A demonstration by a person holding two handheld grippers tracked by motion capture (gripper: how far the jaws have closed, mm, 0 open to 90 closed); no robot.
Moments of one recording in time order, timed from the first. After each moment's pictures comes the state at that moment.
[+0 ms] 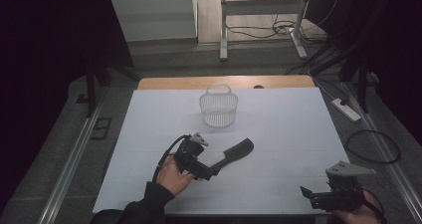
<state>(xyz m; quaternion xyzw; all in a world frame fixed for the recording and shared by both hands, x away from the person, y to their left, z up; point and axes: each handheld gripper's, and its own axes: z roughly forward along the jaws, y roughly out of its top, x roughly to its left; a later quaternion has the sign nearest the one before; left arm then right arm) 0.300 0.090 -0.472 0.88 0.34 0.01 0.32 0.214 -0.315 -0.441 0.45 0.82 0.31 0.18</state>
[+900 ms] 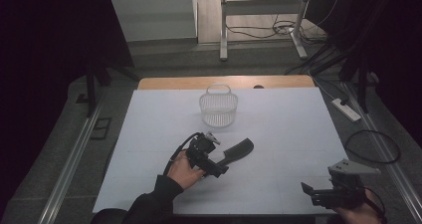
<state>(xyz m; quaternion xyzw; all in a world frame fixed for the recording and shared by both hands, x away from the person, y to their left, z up) 0.320 0.061 -0.486 0.90 0.33 0.00 0.29 0.217 -0.318 -0.439 0.46 0.80 0.33 0.19</state>
